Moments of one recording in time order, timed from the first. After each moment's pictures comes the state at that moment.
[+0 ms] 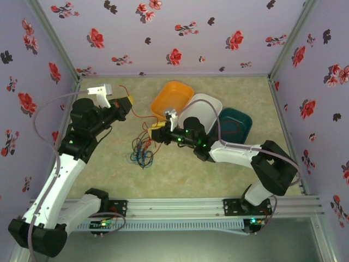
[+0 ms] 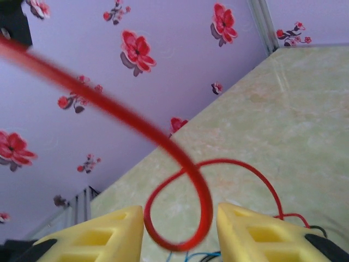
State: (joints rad) left arm -0.34 0.91 0.99 -0.22 0.31 -0.58; right arm 0.90 1.56 0.82 0.64 -0.34 0.48
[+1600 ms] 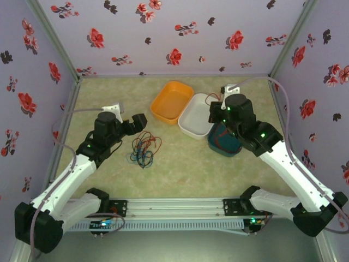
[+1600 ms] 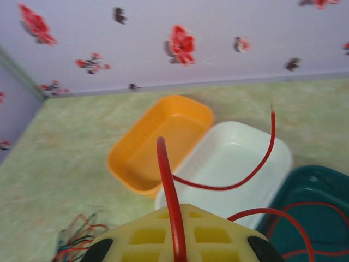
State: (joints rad) left arm -0.44 0.95 0.73 -0.21 0.03 -0.60; right arm 0.65 1.06 1.24 -0.66 0.29 0.42
